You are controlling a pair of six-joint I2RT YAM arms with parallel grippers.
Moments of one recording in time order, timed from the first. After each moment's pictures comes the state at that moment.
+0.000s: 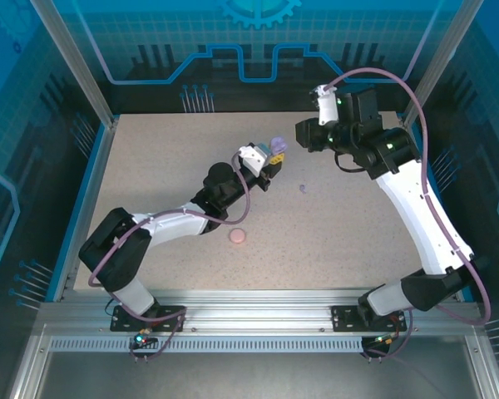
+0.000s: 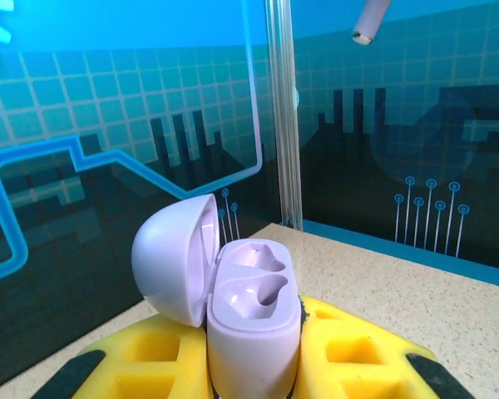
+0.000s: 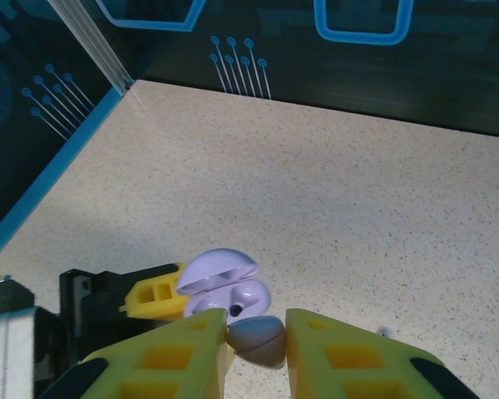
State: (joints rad) left arm -0.68 1.65 0.94 0.84 0.09 0.10; right arm 0.44 1.44 1.81 -0.93 -0.11 0.20
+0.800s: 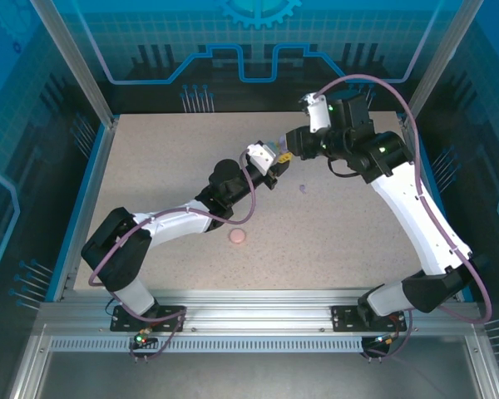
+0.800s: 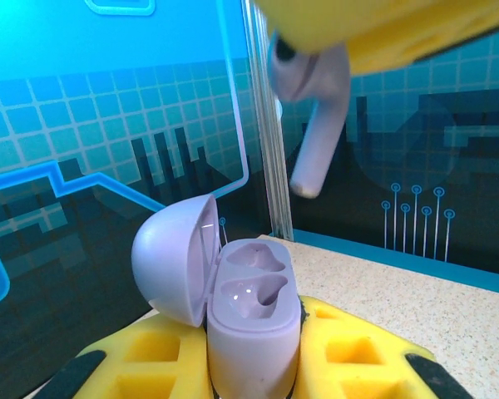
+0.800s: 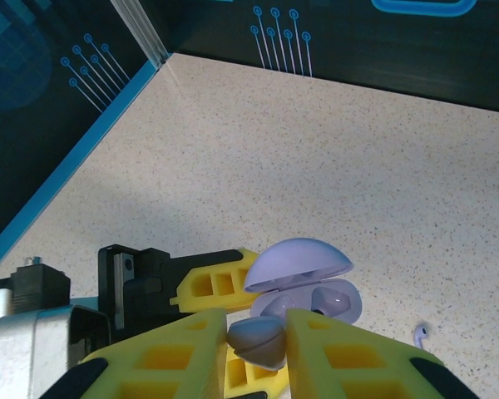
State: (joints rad) left arm -0.71 1.66 1.00 0.79 0.09 0.13; right arm 0.49 1.44 1.76 -0.91 -0.16 0.20
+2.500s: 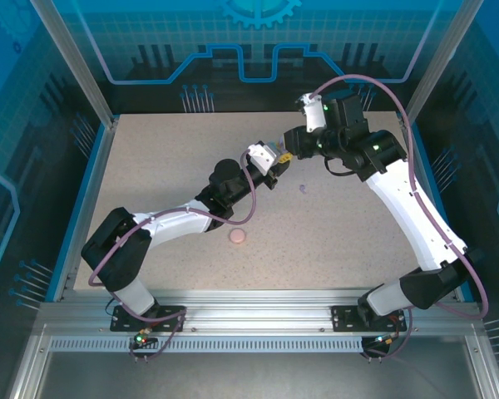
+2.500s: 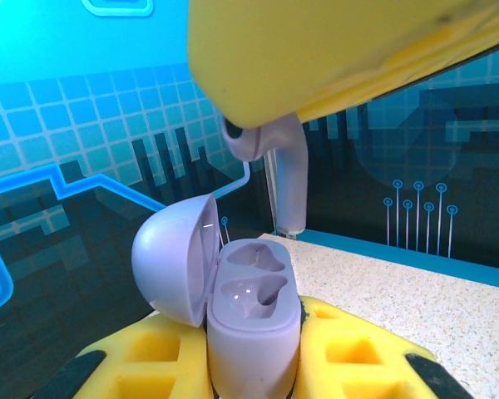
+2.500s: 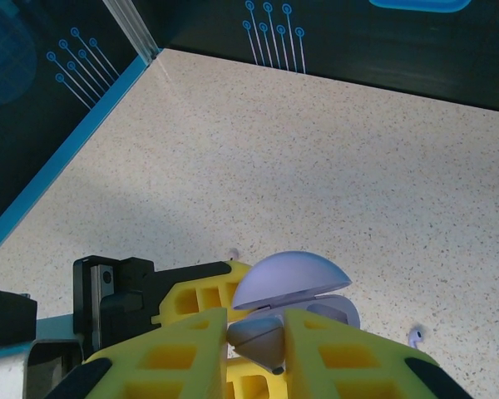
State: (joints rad) left arm -0.71 1.66 1.00 0.79 0.09 0.15; right arm 0.49 1.46 1.75 -0.89 -0.15 0.19
